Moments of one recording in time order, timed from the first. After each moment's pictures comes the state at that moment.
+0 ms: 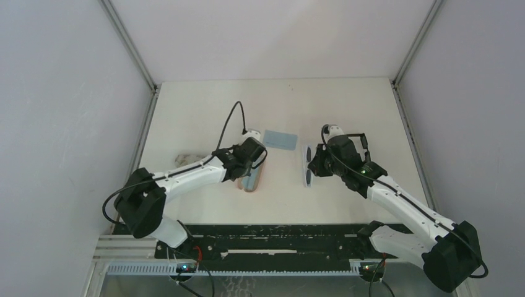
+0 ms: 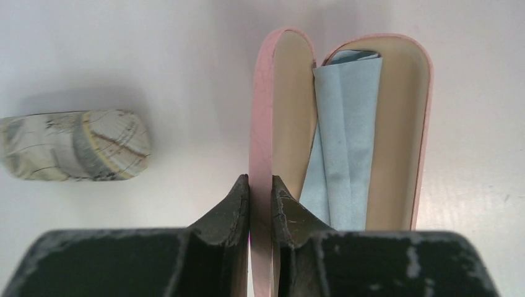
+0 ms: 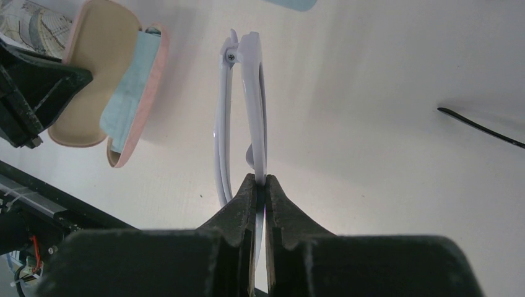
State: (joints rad) left arm -0.79 1.50 0.96 -0.48 -0.47 -0.40; right arm 0.57 1.02 0.73 -0.42 -0.01 0.49
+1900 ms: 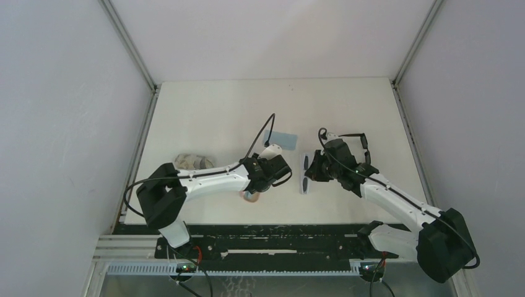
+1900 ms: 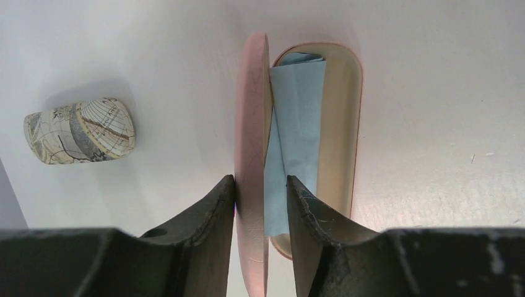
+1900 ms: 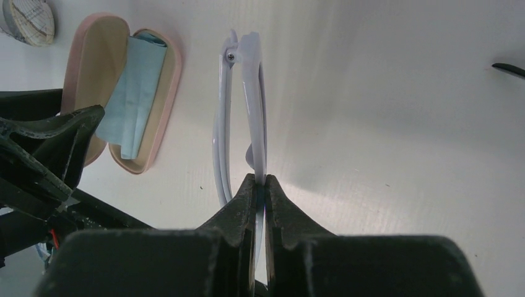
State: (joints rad) left arm -1.06 1.67 1.11 -0.69 -0.70 -0.51; right arm 0.54 1.10 0.65 -0.35 -0.09 0.58
